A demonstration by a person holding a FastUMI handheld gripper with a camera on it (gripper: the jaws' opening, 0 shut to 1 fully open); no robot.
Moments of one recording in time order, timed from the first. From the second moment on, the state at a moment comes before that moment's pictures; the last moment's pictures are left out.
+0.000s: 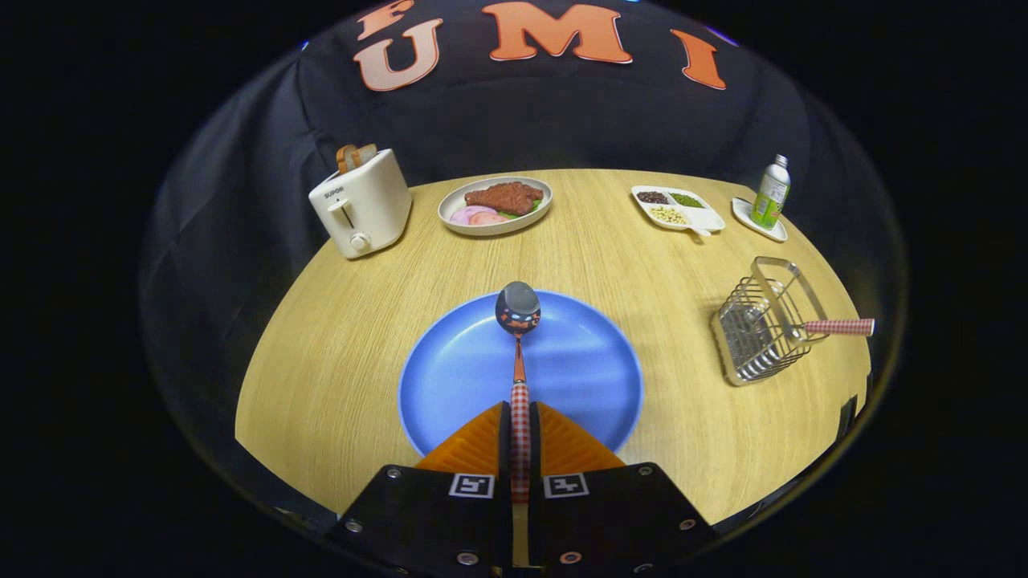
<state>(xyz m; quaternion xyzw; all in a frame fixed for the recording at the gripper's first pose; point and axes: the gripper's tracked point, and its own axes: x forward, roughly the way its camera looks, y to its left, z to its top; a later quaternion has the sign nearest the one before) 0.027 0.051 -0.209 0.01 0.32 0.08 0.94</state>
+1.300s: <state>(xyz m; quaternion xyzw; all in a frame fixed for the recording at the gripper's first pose) 0.016 -0.173 -0.119 -0.08 0.44 0.08 0.89</state>
